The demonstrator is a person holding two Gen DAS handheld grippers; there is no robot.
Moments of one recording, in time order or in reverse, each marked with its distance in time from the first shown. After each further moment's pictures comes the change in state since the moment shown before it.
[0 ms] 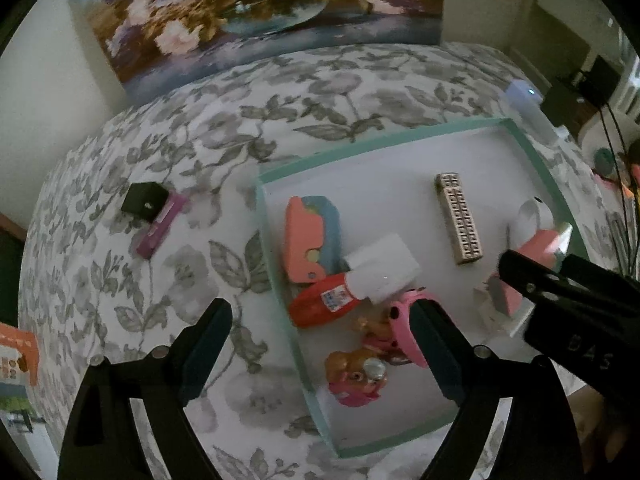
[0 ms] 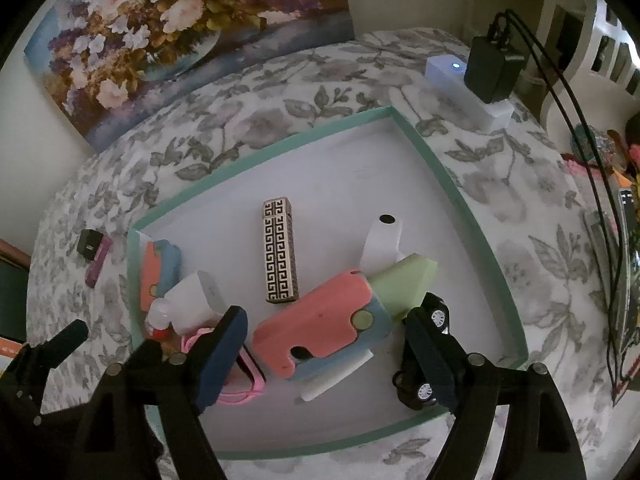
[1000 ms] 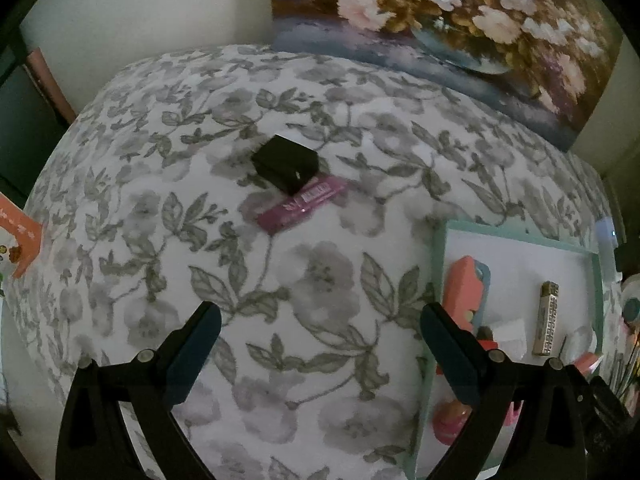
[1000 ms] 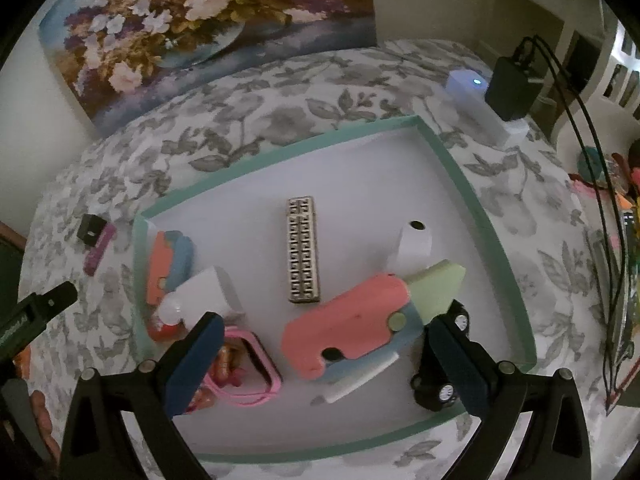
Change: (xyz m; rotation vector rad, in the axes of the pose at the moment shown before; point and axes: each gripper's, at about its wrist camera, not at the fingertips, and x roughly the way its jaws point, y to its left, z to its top) left arm 0.006 0.134 -0.004 -0.438 -0.005 0.053; right arm 0.000 0.025 -0.003 -0.068 -0.018 -0.016
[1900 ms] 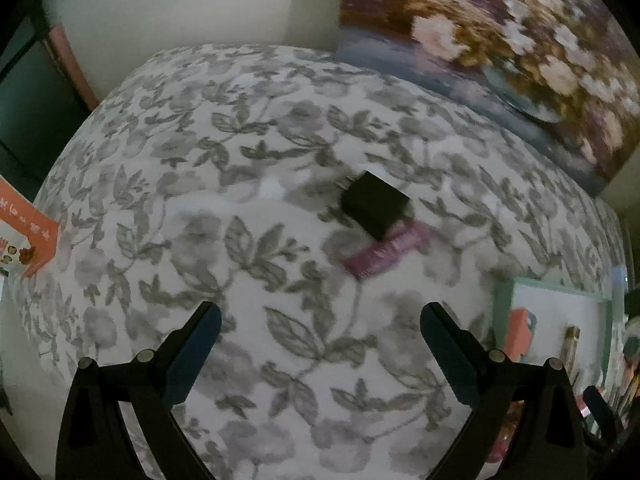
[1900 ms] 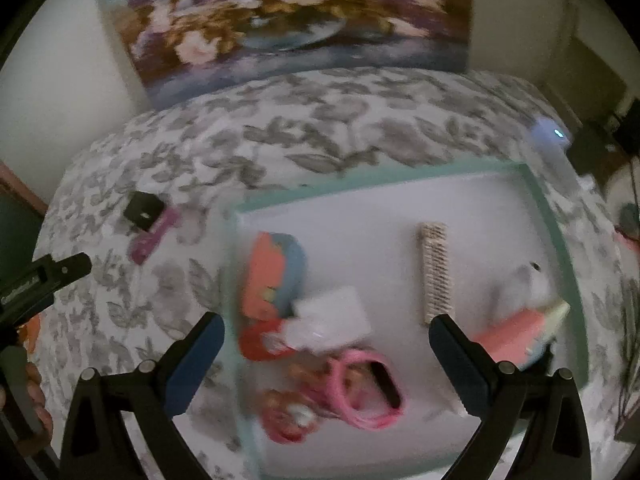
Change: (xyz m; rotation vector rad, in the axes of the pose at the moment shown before) left arm 0.009 0.080 0.037 -0.096 -0.001 0.021; right arm 0.005 0.099 0.008 -0.140 -0.020 0.063
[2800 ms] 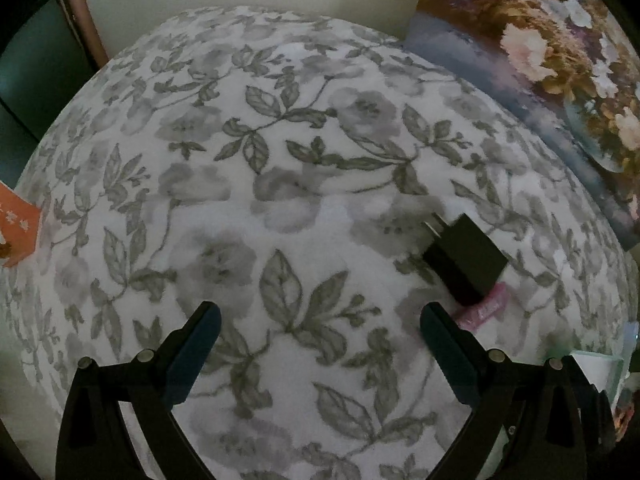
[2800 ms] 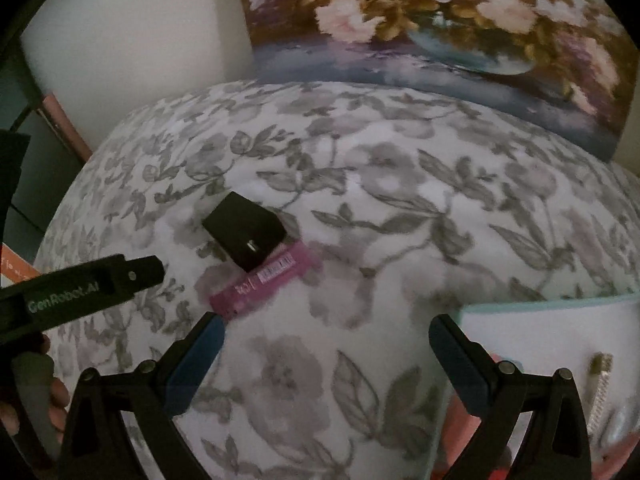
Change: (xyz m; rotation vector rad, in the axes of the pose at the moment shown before) left arm 0.070 0.052 0.042 -0.111 0.068 0.014; right arm 0.081 0.137 0.041 -0.246 -0.050 0.134
